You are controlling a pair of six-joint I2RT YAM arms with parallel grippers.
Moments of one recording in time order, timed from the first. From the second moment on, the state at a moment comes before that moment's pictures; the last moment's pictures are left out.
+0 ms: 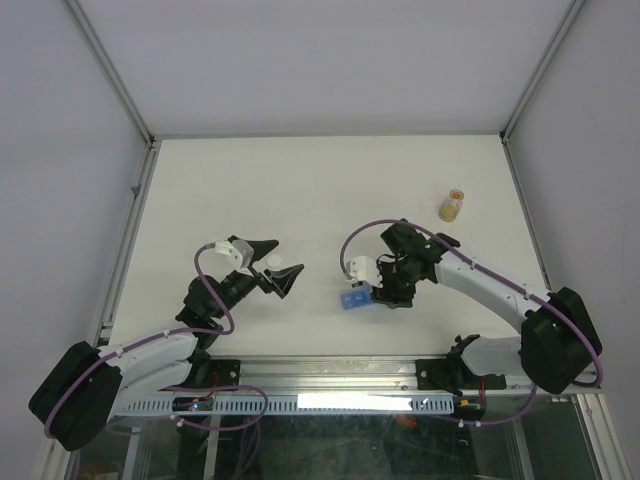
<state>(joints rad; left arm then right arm) -0.64 0.91 0.07 1.01 0.17 -0.18 0.65 1.28 0.82 -0.84 -0.30 -0.92</state>
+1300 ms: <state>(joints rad) -0.64 0.91 0.07 1.01 0.17 -0.18 0.66 1.27 0.82 -0.81 -0.29 -0.92</state>
